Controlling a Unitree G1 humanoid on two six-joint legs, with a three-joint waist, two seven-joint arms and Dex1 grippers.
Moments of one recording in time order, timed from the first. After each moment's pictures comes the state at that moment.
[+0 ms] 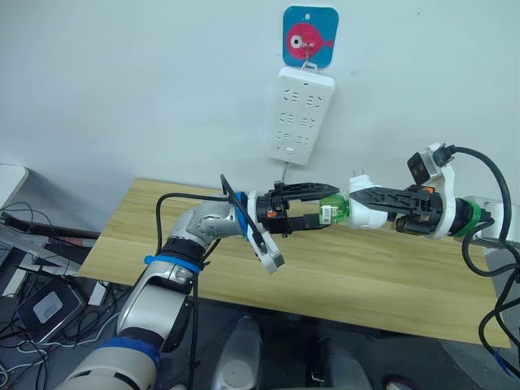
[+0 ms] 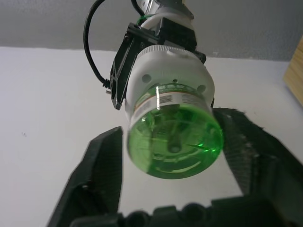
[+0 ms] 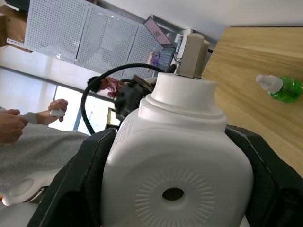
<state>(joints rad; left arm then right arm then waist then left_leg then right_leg) -0.82 0.31 -0.23 0.65 0.52 -1.40 -0.41 -0.53 -0.87 -0.14 0.08 1.95 1.34 0.26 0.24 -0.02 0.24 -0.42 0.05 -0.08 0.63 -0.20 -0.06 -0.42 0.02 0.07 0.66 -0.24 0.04</state>
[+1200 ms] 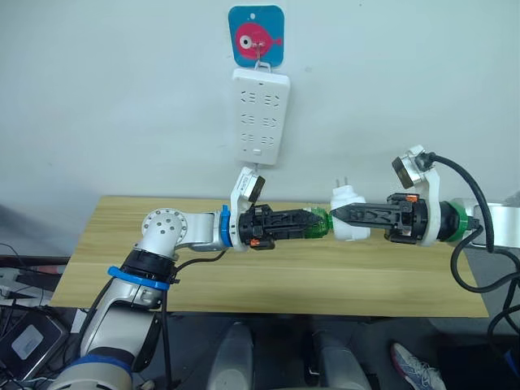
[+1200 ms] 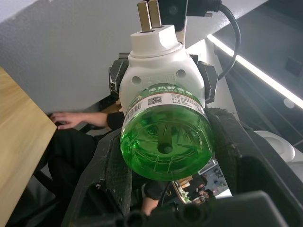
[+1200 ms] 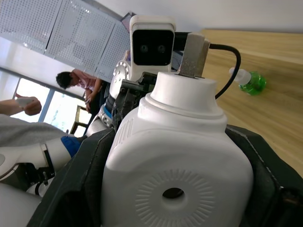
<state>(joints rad) -0.68 0.46 -0.17 0.23 -1.66 1.29 -0.59 -0.53 -0.94 -0.04 -0.12 1.95 1.25 0.22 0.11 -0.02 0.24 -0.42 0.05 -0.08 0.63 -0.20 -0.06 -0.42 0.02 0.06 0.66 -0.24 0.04</state>
